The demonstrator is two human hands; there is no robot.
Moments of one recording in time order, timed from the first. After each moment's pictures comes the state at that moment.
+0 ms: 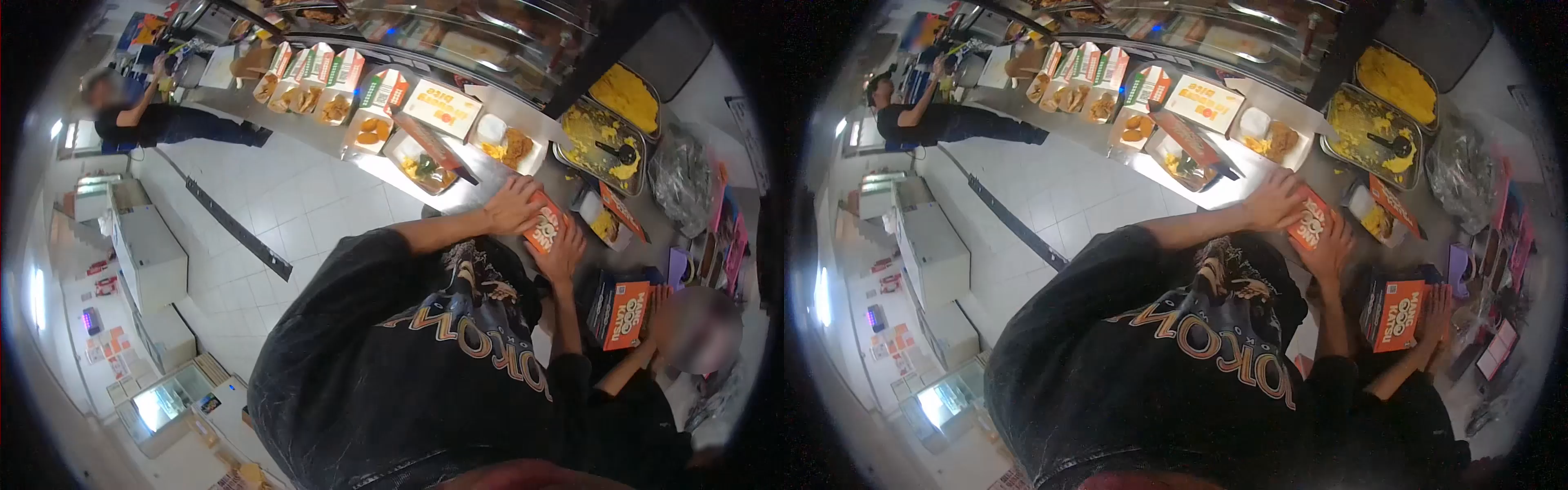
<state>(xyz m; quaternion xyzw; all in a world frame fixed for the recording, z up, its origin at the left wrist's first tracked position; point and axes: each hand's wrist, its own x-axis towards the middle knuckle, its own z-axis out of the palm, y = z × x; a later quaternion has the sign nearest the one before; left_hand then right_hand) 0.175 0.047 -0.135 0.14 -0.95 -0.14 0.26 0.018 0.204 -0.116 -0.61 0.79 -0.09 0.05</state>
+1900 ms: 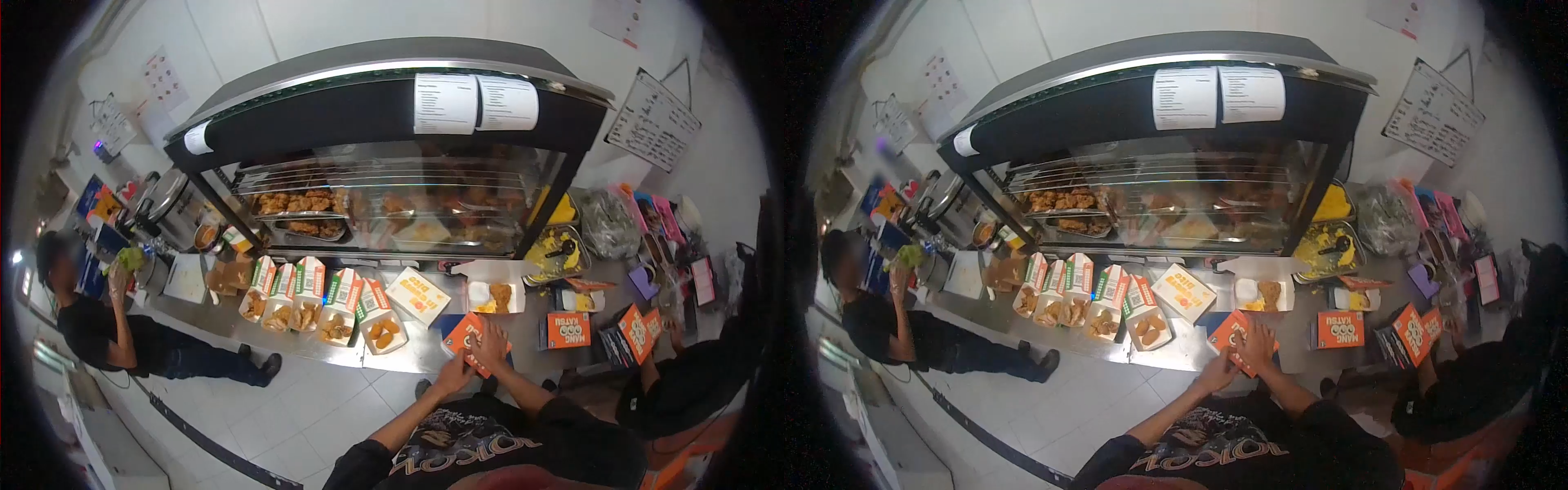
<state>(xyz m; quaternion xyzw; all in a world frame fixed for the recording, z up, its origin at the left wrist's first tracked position) 0.380 -0.009 -0.165 0.27 -0.79 -0.55 0.05 0.224 0.040 -0.160 -0.47 0.85 -0.25 0.03</state>
